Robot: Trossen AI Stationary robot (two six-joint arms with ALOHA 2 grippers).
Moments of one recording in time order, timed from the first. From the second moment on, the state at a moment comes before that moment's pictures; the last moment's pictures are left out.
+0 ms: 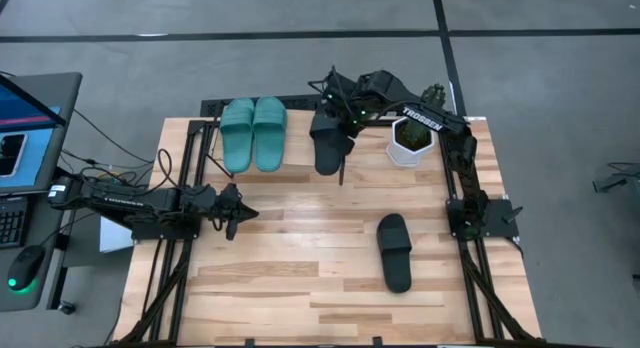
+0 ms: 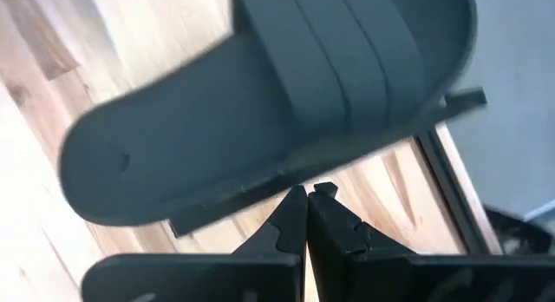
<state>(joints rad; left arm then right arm) 0.00 0.52 0.02 0.08 -0.02 -0.47 -0.39 2.07 2.33 -1.51 0.07 -0.01</state>
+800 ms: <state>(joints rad) 0.00 0.52 0.02 0.06 -0.01 -0.51 -0.31 1.37 1.68 -0.91 0.14 0.04</state>
